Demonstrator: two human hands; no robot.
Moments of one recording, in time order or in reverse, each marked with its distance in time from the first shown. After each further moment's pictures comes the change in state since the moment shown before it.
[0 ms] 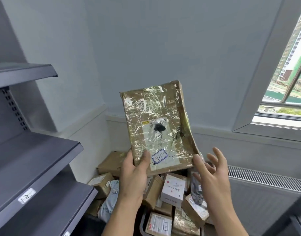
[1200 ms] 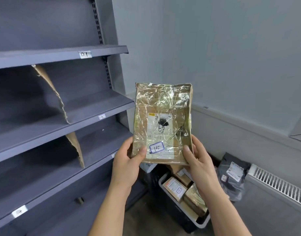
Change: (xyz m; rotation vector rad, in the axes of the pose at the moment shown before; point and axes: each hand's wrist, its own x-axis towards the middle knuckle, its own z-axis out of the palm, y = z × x) left_hand -0.207 -0.001 0.035 0.294 0.514 0.088; right_hand -0.039 0.014 -0.099 0.008 -0.824 0.018
